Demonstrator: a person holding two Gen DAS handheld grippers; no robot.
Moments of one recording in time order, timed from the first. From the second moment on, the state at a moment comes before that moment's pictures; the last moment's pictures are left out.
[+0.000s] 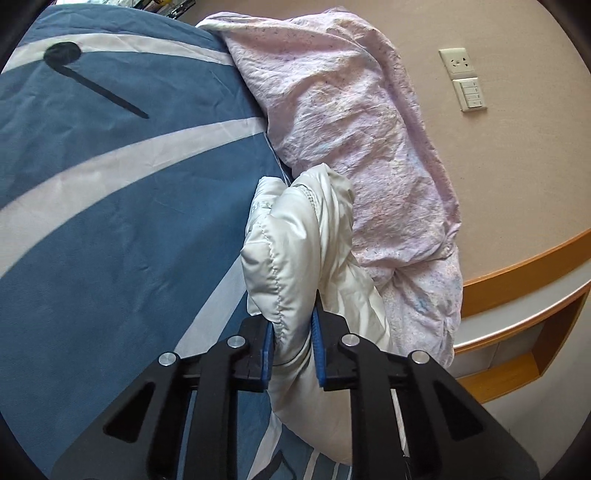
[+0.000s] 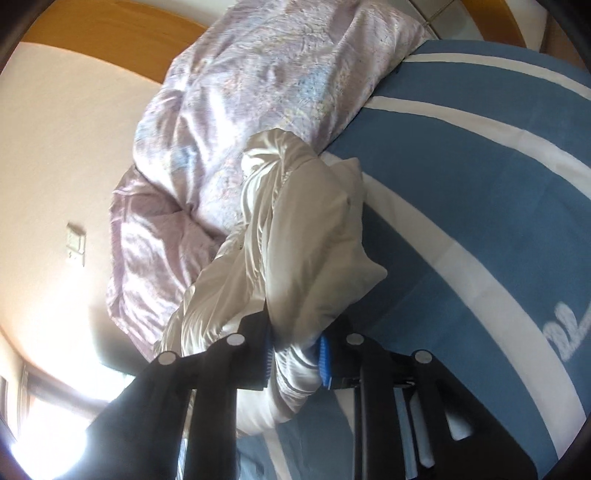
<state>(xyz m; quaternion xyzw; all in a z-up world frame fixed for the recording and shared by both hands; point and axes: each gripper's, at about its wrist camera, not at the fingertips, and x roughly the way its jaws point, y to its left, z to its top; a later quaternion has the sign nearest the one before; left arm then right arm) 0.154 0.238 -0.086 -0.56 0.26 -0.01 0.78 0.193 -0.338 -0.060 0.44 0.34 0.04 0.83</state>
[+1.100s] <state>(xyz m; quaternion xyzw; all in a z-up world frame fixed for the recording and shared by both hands) 0.089 0.246 -0.092 -0.47 0.31 0.07 0.83 0.139 -0.247 -0.008 0.07 0.29 -0.07 0.95</state>
